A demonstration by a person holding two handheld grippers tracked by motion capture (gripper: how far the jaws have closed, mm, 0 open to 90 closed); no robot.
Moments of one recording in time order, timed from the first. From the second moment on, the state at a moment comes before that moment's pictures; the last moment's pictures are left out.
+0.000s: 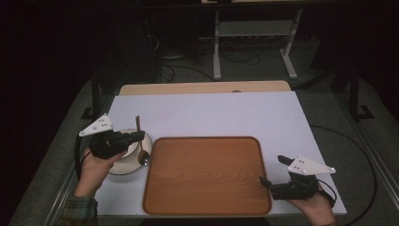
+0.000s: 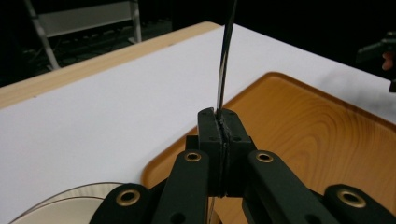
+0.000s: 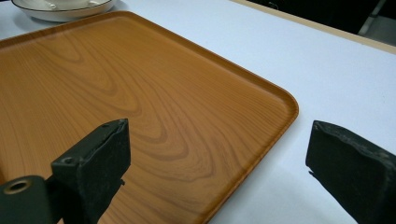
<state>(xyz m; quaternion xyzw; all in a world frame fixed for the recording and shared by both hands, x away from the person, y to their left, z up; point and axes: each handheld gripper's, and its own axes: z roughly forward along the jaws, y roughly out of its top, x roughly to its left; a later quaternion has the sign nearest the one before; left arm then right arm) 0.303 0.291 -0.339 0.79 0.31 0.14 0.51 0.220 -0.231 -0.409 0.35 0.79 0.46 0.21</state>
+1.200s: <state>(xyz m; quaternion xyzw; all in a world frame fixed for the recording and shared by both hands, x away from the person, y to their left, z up) 0.281 0.244 -0.382 0.85 0.26 0.08 0.45 0.221 -0.231 -0.410 0.35 0.79 0.46 0.21</state>
